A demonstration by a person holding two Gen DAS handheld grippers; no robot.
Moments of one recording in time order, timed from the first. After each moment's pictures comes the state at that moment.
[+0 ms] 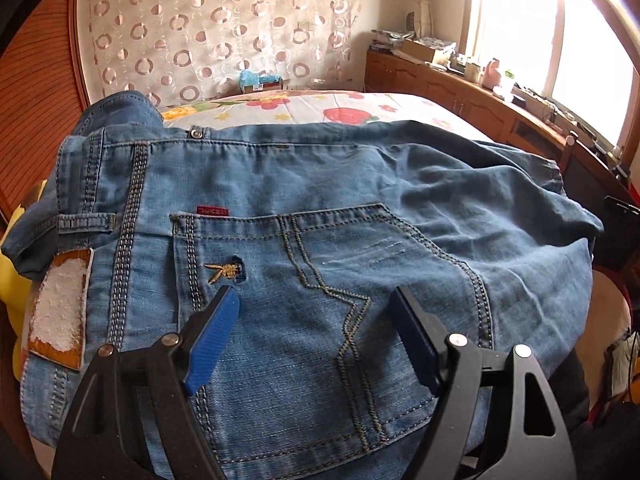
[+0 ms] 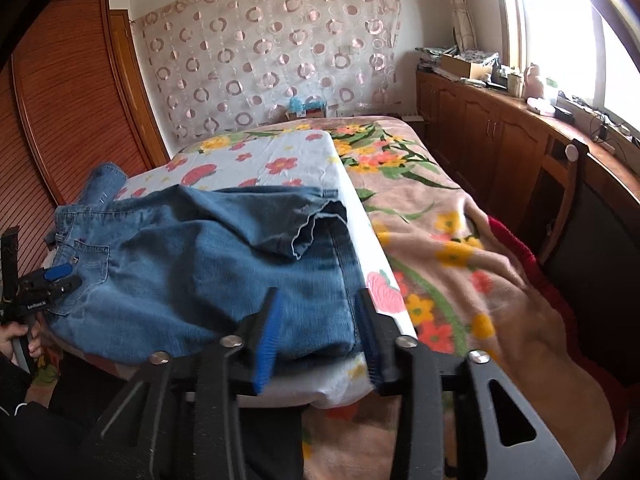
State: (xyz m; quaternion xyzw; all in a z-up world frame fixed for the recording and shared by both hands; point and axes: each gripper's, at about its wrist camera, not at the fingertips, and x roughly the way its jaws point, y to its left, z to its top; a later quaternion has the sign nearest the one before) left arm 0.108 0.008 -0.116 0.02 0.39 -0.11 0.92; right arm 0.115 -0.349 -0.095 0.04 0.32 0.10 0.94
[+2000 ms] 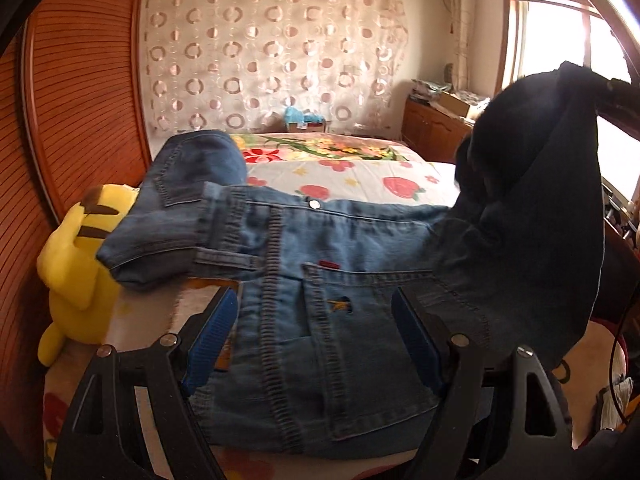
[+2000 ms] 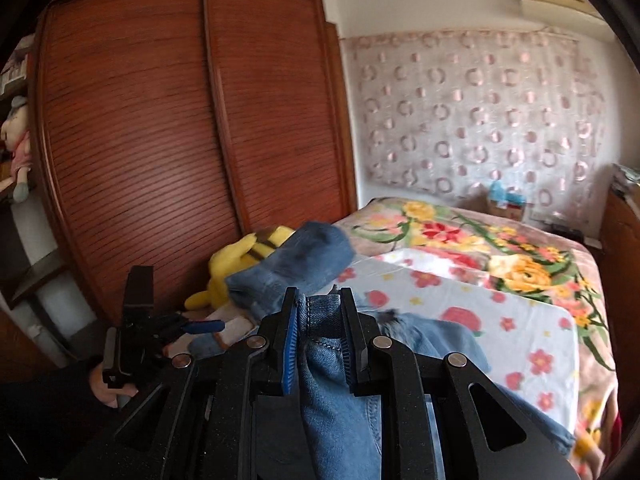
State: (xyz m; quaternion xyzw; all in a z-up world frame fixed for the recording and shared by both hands) left arm 0.072 0.083 -0.051 -0.03 0.32 -0.04 0.95; right arm 0.139 -0.160 0.045 -0.05 0.20 0.42 0.88
